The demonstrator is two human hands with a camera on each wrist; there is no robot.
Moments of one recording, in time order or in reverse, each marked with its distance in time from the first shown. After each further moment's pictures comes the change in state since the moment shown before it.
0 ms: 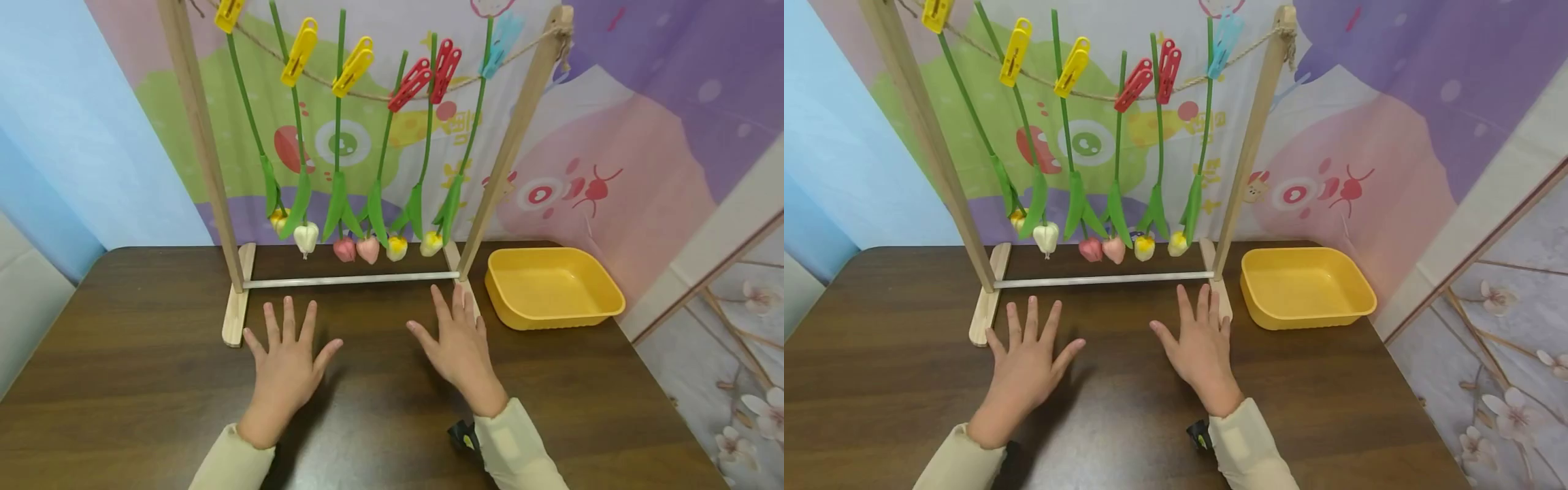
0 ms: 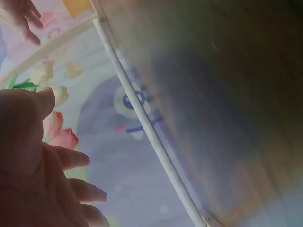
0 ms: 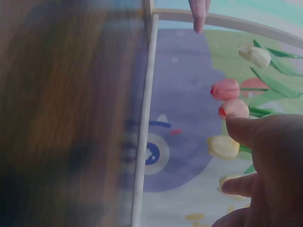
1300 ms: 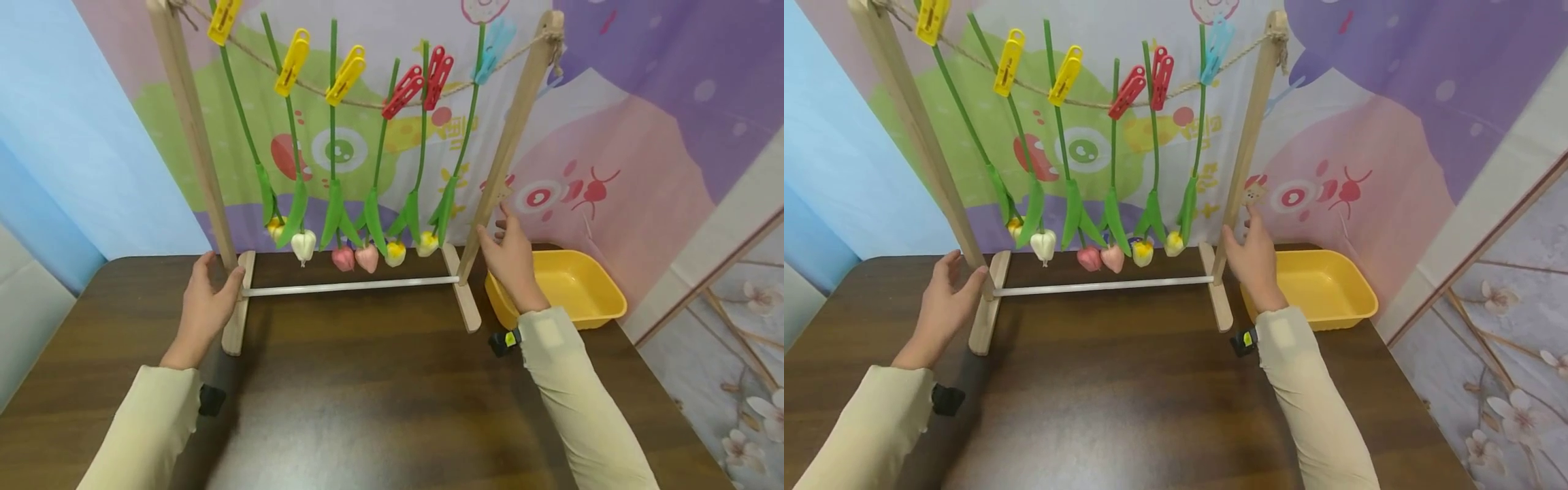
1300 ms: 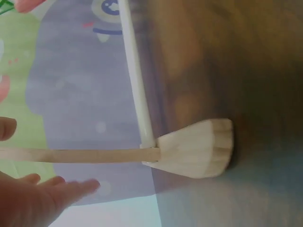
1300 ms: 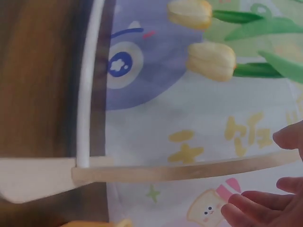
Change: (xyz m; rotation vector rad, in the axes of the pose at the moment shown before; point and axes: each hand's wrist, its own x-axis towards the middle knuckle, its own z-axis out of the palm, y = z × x) left_hand 0.069 -0.101 -0.063 -0.700 0.157 -0.173; right_hand 0.106 0.054 -0.086 0.450 0.323 0.049
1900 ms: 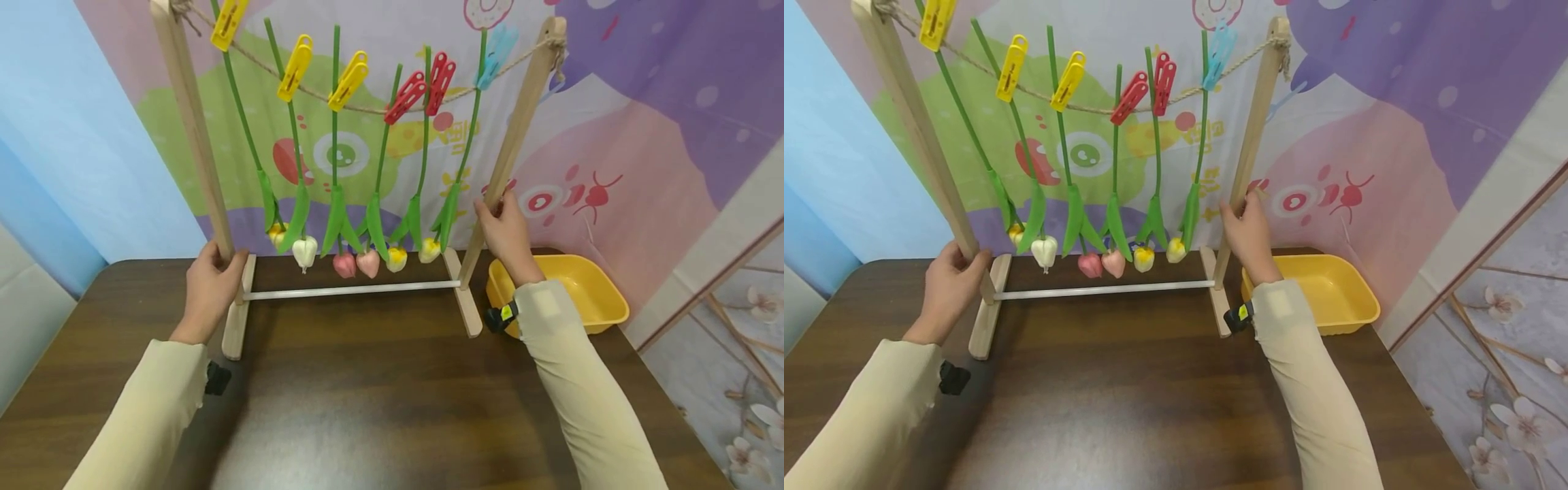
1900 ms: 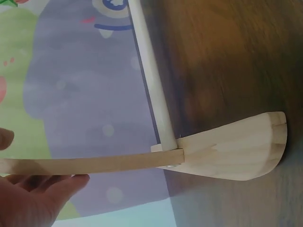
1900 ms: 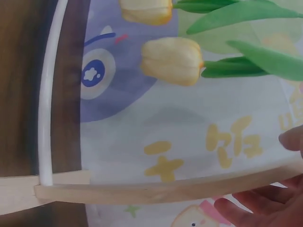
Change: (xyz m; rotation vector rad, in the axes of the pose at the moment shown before) left_hand 0.029 0.014 0.008 0.022 0.197 0.052; right_hand 0.033 -0.024 -0.001 0.135 -0.001 -0.008
